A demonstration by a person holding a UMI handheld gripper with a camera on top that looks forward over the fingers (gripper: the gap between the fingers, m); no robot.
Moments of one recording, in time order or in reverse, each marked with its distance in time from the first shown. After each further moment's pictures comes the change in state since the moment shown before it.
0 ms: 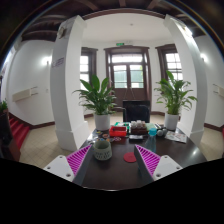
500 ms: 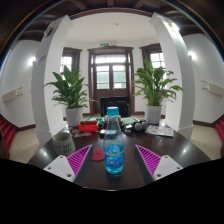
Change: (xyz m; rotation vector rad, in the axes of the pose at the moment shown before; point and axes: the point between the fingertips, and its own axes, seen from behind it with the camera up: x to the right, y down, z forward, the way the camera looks) arm 0.155 0.082 0.080 0.039 0.172 0.025
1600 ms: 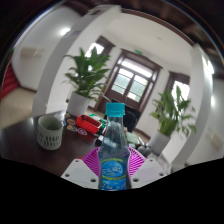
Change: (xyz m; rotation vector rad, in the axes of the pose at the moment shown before) arm -0.030 -0.021 0.113 0.049 -0.022 -0.476
